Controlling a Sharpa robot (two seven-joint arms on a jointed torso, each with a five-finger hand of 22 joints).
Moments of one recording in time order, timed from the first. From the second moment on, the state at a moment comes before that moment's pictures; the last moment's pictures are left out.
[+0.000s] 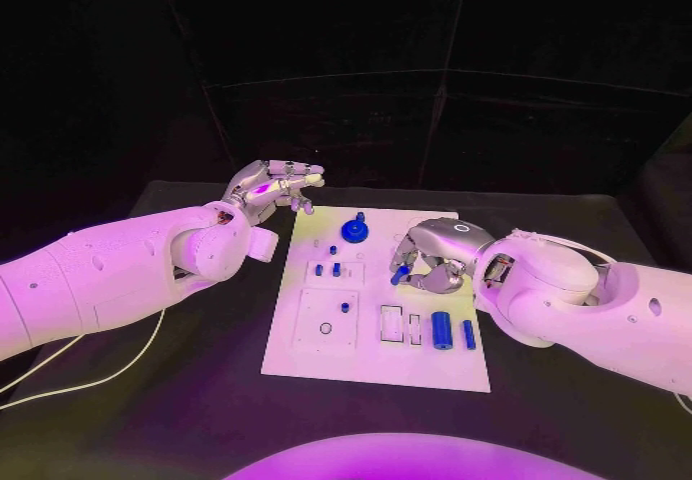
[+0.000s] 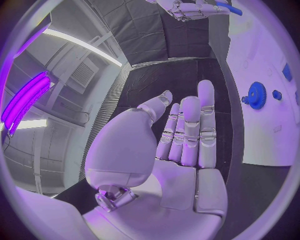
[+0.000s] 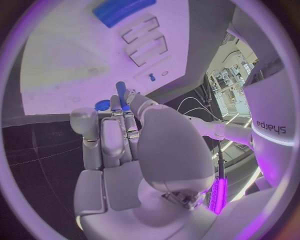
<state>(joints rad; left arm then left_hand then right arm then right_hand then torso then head) 1.20 -0.79 -0.08 1.35 0.01 -0.17 0.42 1.28 -0.09 0.41 -0.08 0.05 0.99 0.18 0.16 0.07 1.04 0.11 0.33 0.07 1.20 0.03 1.06 0.52 0.18 1.21 0.12 0.60 0.66 1.15 -0.87 -0.04 1.80 -1.65 -0.21 -0.27 1.45 -0.08 0.44 0.02 0.07 1.15 0.12 0.12 0.07 1.23 0.05 0.21 0.07 1.46 -0.02 1.28 1.05 0.15 1.26 0.08 1.23 0.85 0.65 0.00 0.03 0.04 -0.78</state>
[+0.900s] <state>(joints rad) 1.20 -0.79 -0.08 1.35 0.01 -0.17 0.42 1.28 -0.09 0.41 -0.08 0.05 0.99 0.18 0.17 0.07 1.04 0.11 0.33 0.08 1.20 0.02 1.05 0.51 0.18 1.21 0.12 0.60 0.66 1.07 -0.60 -0.04 1.70 -1.58 -0.20 -0.17 1.45 -0.08 0.47 0.01 0.08 1.13 0.13 0.11 0.07 1.23 0.05 0.19 0.07 1.46 -0.02 1.28 1.05 0.15 1.26 0.08 1.23 0.84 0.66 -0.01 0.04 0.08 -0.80</state>
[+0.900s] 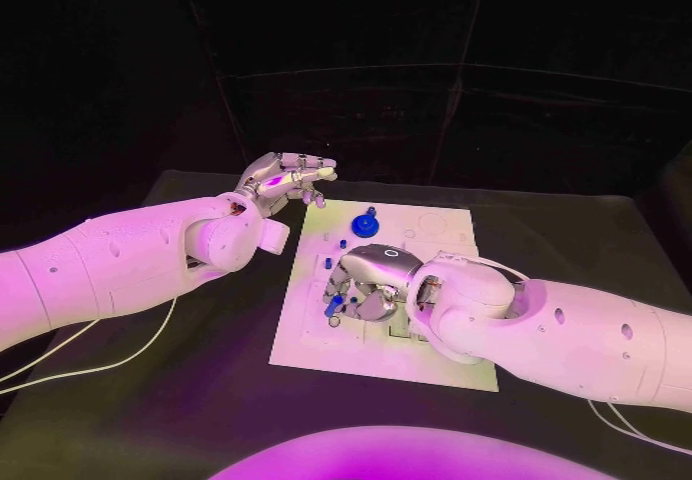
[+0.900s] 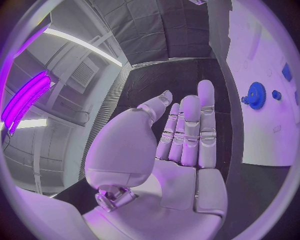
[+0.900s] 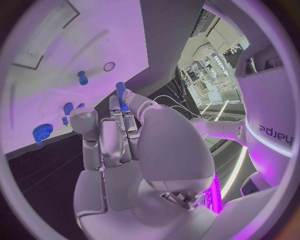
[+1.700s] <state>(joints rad) 1.20 -0.79 -0.08 1.35 0.01 -0.16 0.42 1.28 -0.09 0.41 -0.08 0.05 0.99 0.18 0.17 0.07 1.04 0.11 0.33 0.08 1.20 0.02 1.05 0.51 0.18 1.21 0.12 0.60 0.66 1.06 -0.56 -0.07 1.65 -1.67 -0.15 -0.19 1.45 -0.08 0.47 0.01 0.08 1.13 0.13 0.11 0.07 1.23 0.06 0.19 0.07 1.46 -0.02 1.28 1.05 0.15 1.26 0.09 1.23 0.84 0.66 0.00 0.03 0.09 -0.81</state>
